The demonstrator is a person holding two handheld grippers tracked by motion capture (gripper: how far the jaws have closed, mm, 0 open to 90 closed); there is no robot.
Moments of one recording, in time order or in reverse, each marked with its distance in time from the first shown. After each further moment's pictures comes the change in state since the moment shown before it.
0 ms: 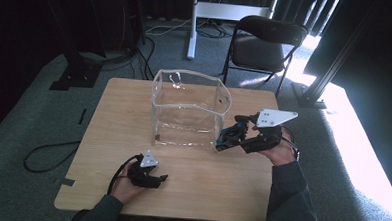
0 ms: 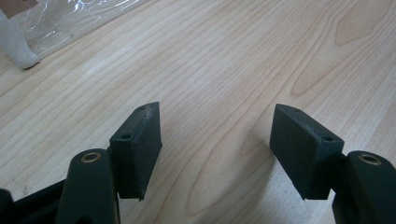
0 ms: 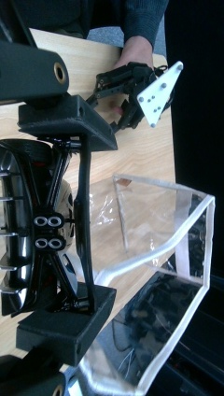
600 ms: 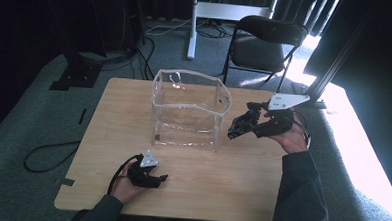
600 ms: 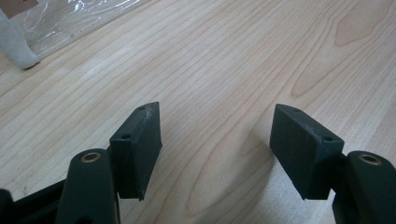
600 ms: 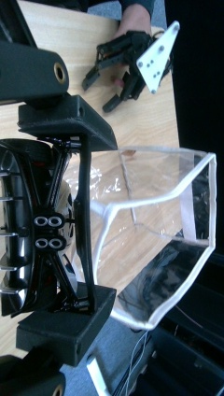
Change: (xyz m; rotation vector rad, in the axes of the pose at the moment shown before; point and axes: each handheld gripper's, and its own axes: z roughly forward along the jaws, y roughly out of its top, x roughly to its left) left arm 0.000 0.000 0.000 -0.005 0.000 -0.004; right arm -0.042 0.010 -0.020 0.041 -0.050 0.036
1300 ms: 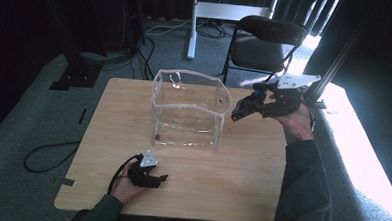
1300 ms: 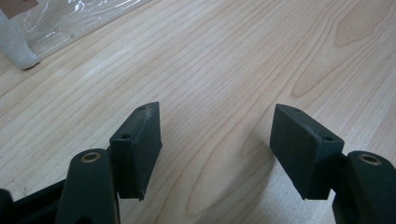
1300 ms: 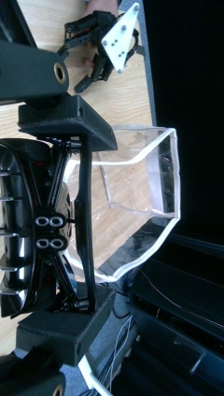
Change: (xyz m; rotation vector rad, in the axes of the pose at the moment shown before) left arm 0.000 0.000 0.000 -0.002 0.000 -0.001; right arm -0.037 0.030 -0.012 -0.071 -0.028 0.008
